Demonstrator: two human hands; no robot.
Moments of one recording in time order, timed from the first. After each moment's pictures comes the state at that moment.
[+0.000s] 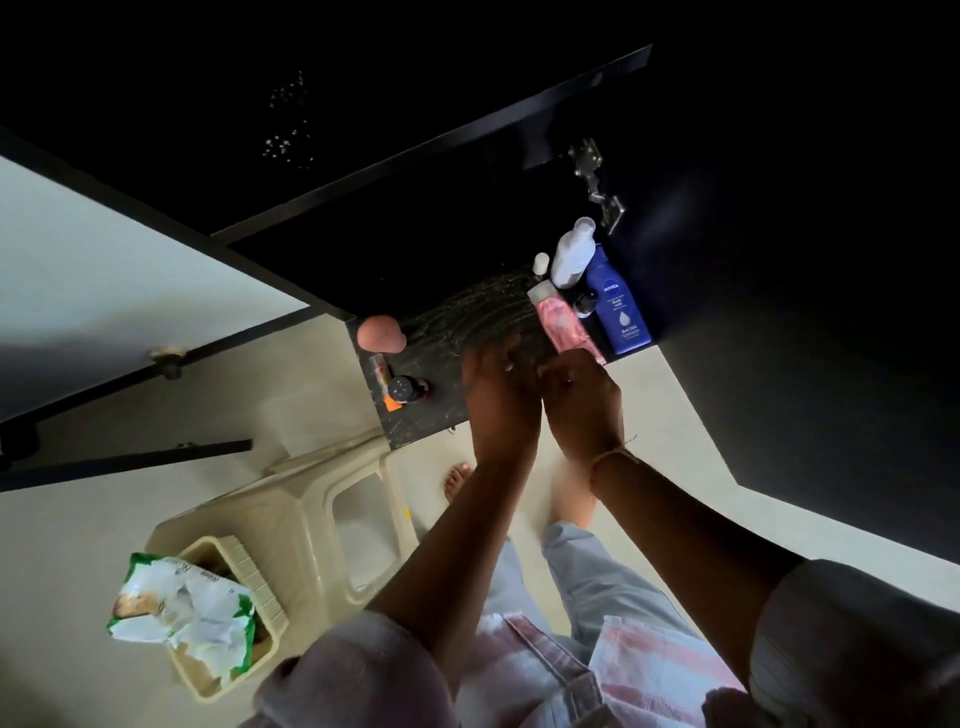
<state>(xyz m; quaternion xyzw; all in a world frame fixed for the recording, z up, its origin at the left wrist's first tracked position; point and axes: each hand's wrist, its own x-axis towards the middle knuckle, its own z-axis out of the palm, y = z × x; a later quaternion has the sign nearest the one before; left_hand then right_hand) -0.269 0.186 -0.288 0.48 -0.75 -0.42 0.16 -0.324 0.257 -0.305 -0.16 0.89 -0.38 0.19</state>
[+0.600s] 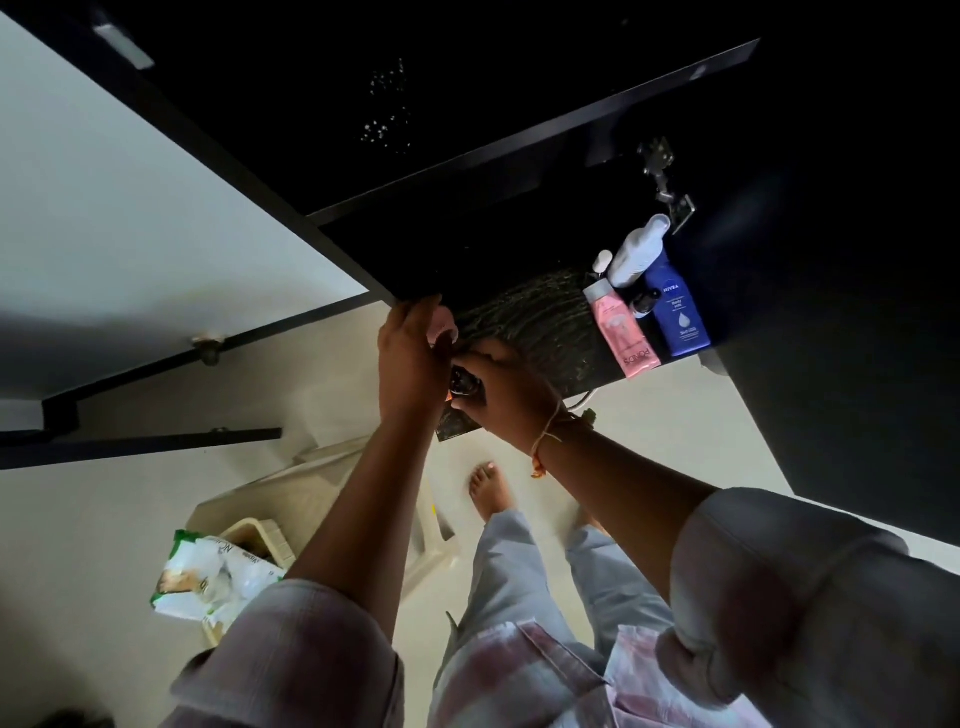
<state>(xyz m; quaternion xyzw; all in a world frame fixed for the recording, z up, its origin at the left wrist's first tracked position) -0.199 0.048 -0.275 0.46 -0.83 -0.30 0.10 -0.267 0.158 -0.321 -0.45 0.78 -0.32 0.30</state>
